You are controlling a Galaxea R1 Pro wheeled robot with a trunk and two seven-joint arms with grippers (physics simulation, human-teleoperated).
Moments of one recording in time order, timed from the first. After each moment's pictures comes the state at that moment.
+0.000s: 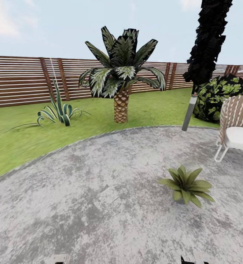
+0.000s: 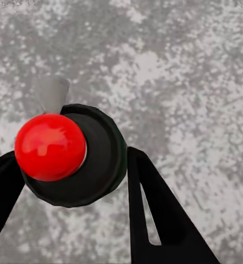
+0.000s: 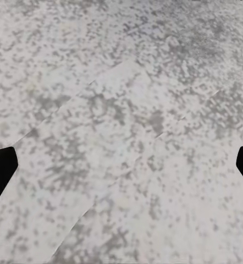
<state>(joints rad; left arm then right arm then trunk) -0.37 0.09 0.37 -0.12 -0.30 -0.30 -0.14 -0.35 -0.04 -0.92 -0.23 0.82 -0.37 0.01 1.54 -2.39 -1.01</state>
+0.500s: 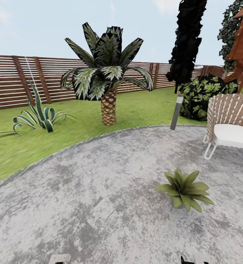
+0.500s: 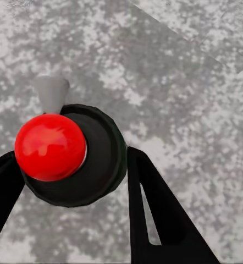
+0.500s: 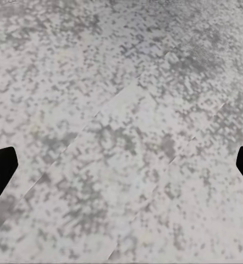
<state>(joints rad) -0.37 0.09 0.37 -0.12 -0.30 -0.30 -0.14 -0.35 -0.04 -0.92 -0.23 0.82 -0.37 0.01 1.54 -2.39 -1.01</state>
